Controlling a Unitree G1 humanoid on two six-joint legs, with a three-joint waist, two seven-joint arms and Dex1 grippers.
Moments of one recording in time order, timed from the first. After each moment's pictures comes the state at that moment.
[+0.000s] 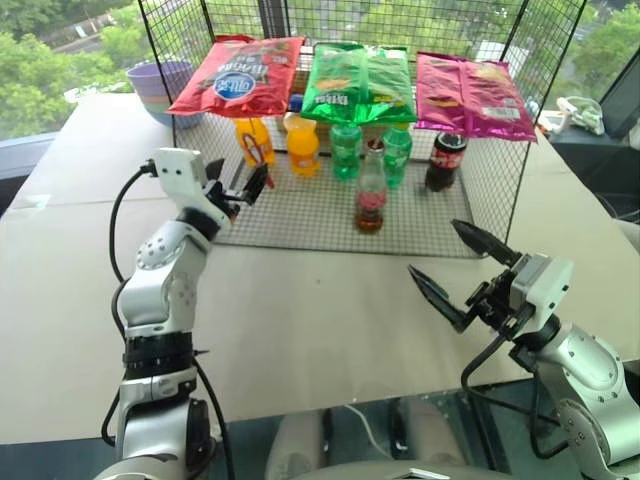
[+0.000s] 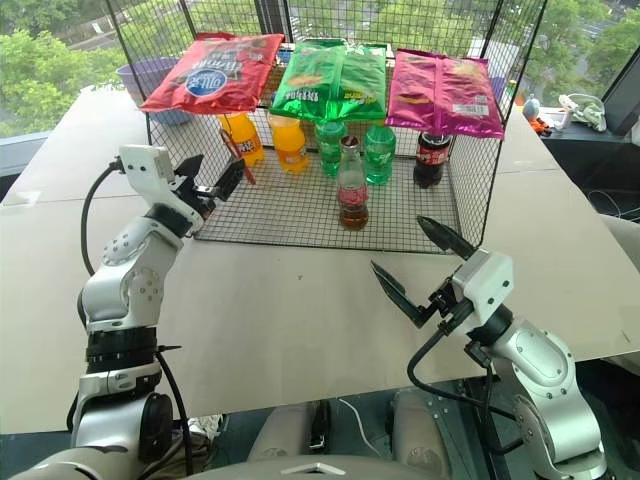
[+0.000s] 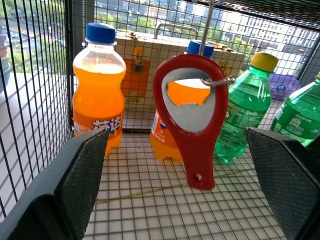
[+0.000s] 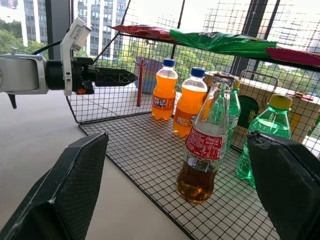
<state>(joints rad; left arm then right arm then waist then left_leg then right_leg) -0.44 0.42 0.28 -0.02 -0.48 0.39 -0.38 0.14 -0.41 0.01 -0.69 0.38 0.10 0.55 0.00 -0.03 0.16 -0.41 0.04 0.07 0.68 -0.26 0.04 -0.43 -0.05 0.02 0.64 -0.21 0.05</state>
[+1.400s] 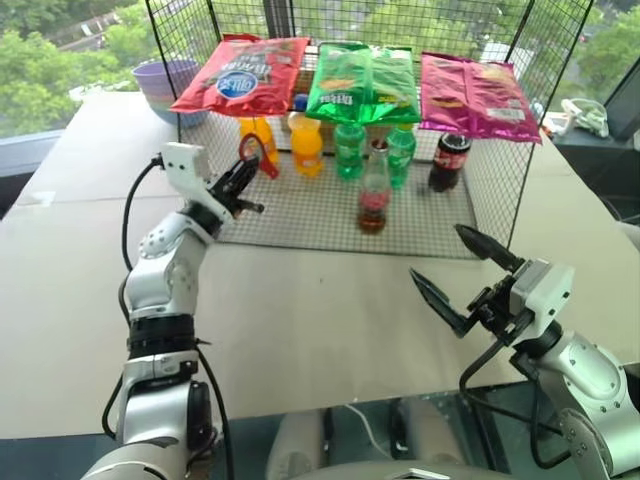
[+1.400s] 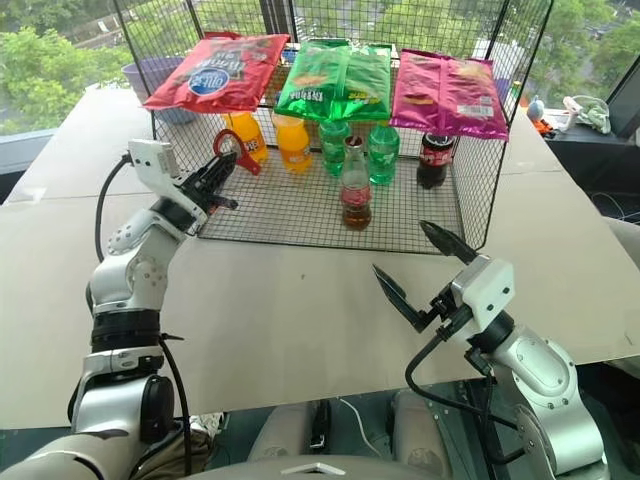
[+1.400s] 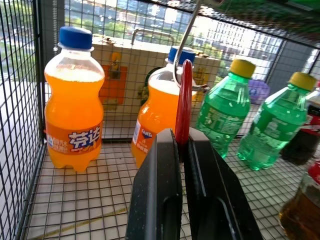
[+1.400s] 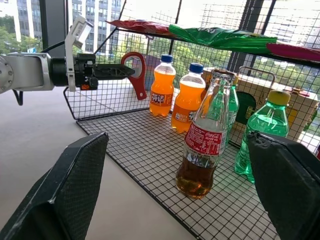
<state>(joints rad) -0.55 0.46 0.28 0.20 -0.49 0.28 -0.61 0.18 -0.41 0.02 -0.73 0.36 0.11 0.52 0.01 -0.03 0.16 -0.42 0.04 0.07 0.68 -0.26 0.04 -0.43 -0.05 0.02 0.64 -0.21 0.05</state>
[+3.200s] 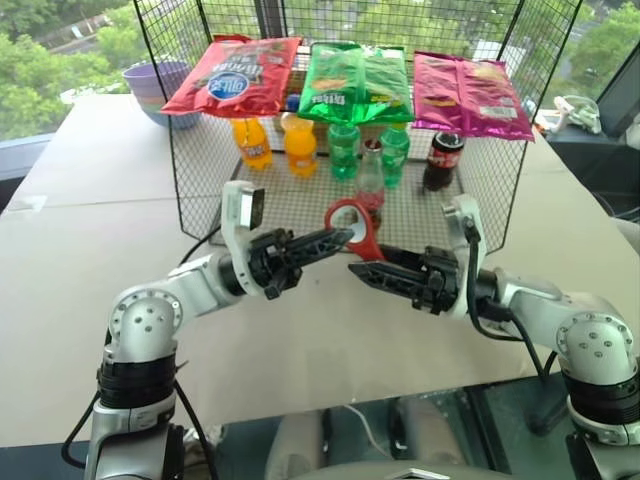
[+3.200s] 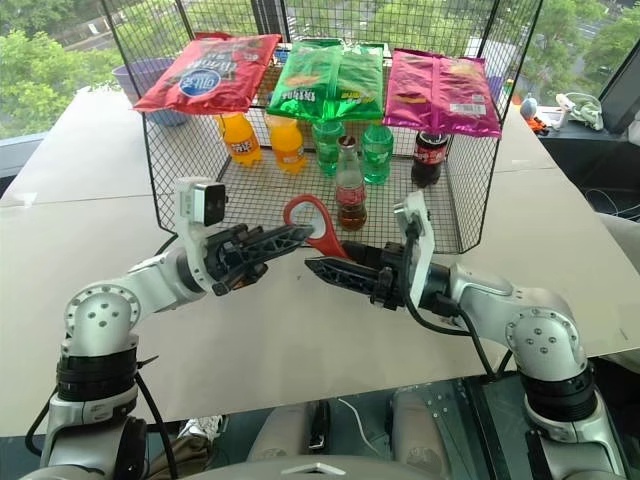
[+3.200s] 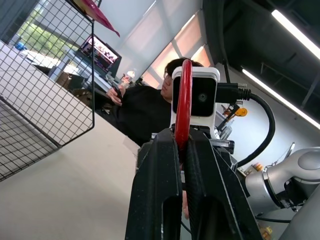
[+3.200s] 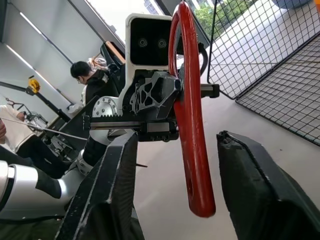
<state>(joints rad) -0.36 0.52 0.19 -0.27 -1.32 1.02 -0.78 -0.35 -0.47 0.05 -0.54 1.40 0.94 0.29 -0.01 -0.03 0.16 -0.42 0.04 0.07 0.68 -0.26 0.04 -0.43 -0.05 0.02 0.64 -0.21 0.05</state>
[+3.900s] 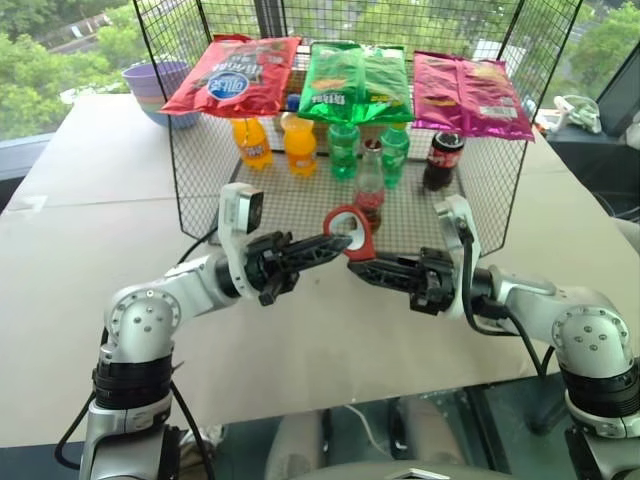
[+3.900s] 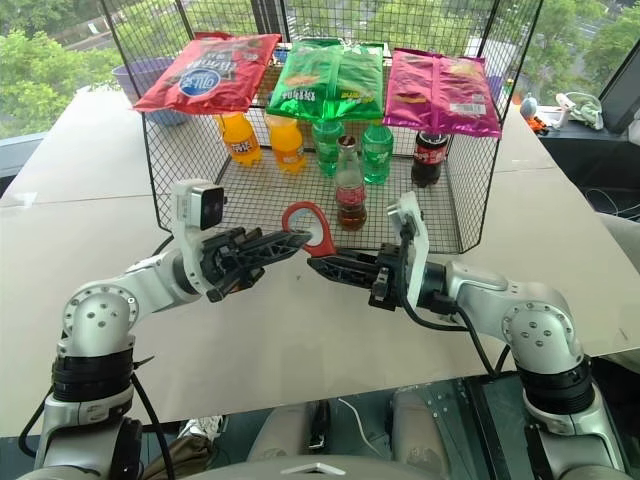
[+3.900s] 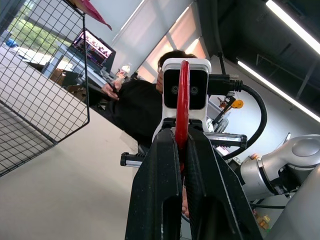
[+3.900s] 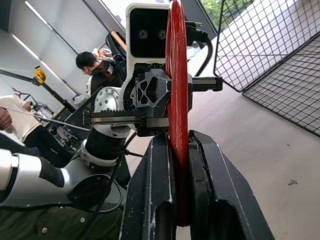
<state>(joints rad) -0.35 0.54 0.18 -0.27 -1.28 1.02 -0.86 -0.37 -0.47 0.06 -0.51 1.37 0.96 0.34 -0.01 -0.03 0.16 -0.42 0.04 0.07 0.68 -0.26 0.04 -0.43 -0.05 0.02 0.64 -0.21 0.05</state>
